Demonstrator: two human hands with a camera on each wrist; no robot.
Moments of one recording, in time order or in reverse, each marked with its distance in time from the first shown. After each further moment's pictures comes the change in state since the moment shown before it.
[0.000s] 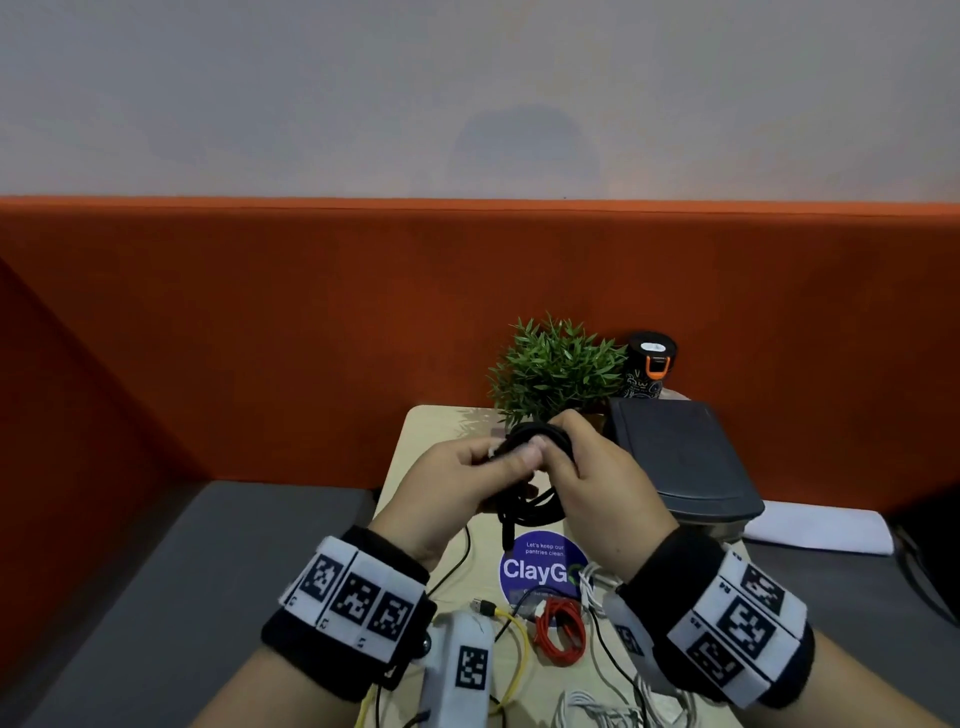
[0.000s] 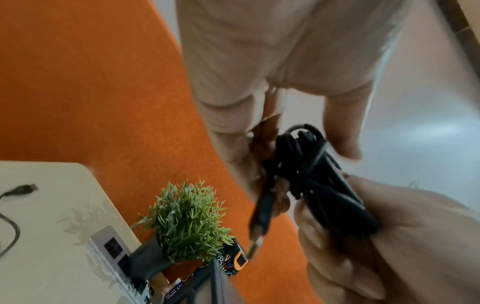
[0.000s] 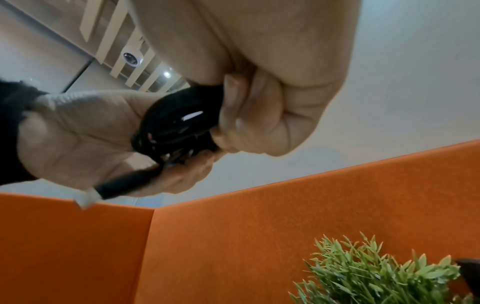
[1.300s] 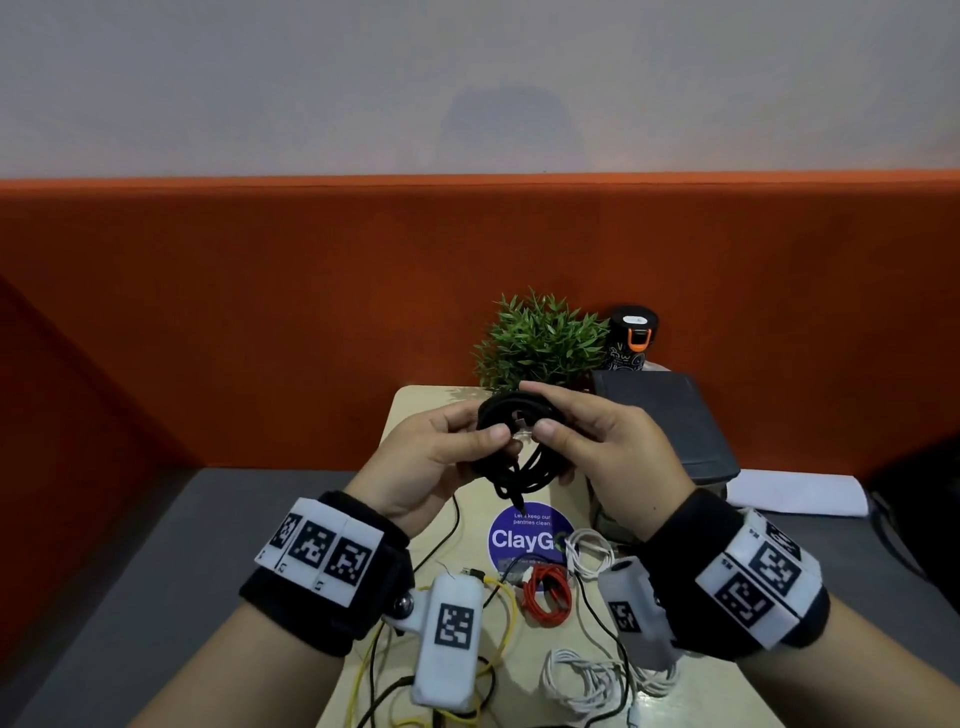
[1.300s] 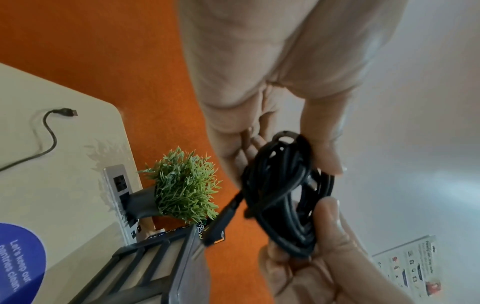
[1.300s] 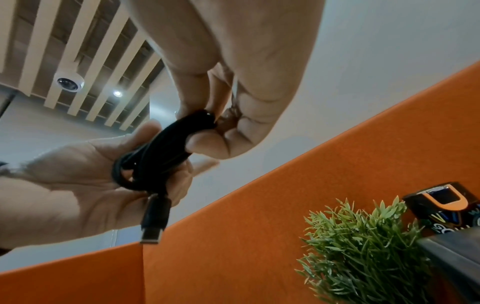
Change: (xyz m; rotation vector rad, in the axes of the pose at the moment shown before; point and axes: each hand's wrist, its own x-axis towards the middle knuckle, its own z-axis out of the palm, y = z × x) left_hand -0.005 0.002 -0.002 -0.253 -0.096 -0.019; right_hand -0.016 0.010 -0.018 0.415 0.014 -0.041
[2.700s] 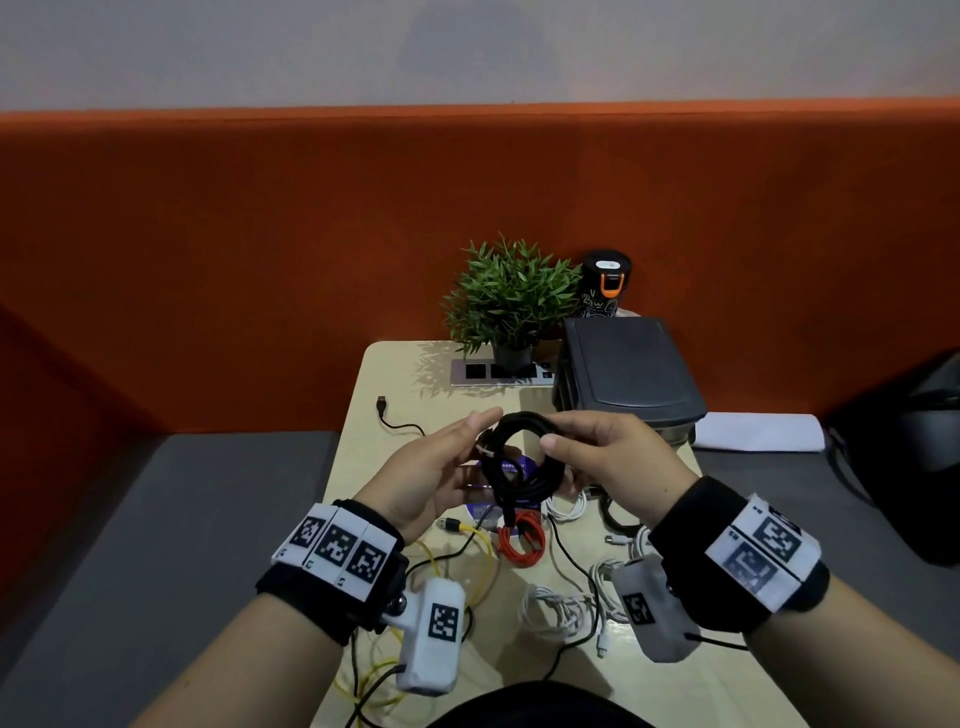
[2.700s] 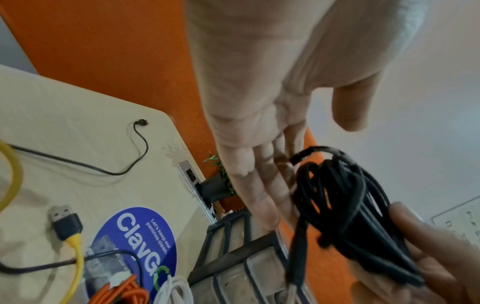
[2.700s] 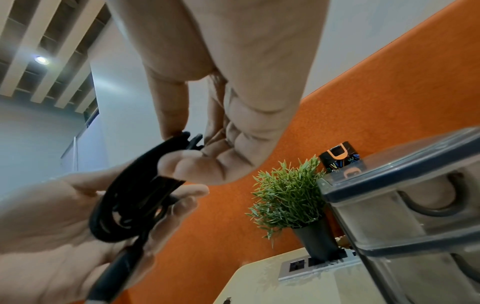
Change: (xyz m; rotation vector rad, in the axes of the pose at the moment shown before) left_hand 0.005 -0.073 -0.006 0.058 -0.059 -0.242; right_hand -0.030 0.056 -0.020 0.138 -0.065 0.368
